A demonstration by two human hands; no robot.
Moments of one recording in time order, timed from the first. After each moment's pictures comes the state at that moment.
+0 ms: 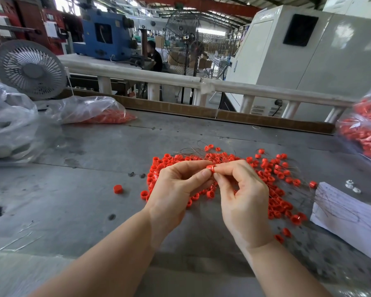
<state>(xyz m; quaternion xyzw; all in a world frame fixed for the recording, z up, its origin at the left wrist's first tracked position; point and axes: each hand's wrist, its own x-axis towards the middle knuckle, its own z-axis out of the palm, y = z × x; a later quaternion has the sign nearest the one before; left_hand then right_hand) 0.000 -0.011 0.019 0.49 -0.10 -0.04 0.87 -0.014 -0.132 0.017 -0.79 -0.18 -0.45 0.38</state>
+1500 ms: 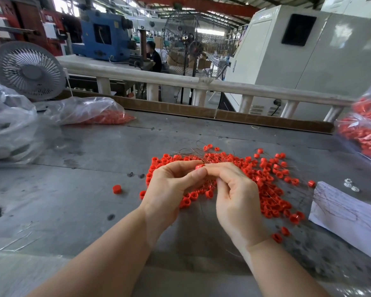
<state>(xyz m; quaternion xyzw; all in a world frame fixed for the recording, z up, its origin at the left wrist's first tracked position) 0.005 -0.005 0.016 0.50 -0.07 -0.02 0.86 -0.016 -0.127 0.018 -0.81 -0.20 -0.38 0.40</state>
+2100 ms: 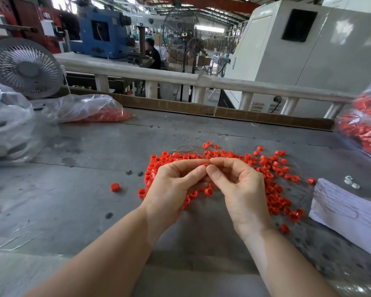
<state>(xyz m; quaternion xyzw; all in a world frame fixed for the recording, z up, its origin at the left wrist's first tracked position) 0.001 -0.010 0.019 0.54 -0.11 -0.04 0.83 -0.014 -0.132 0.021 -0.70 -0.08 -0.20 0.69</state>
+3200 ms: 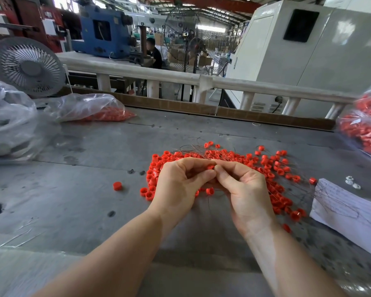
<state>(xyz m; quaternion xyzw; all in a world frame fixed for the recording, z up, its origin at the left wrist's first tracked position) -0.005 -0.016 0.022 0.64 -0.15 0.09 0.74 -0.010 -0.132 0.020 -0.62 -0.04 -0.14 0.77</state>
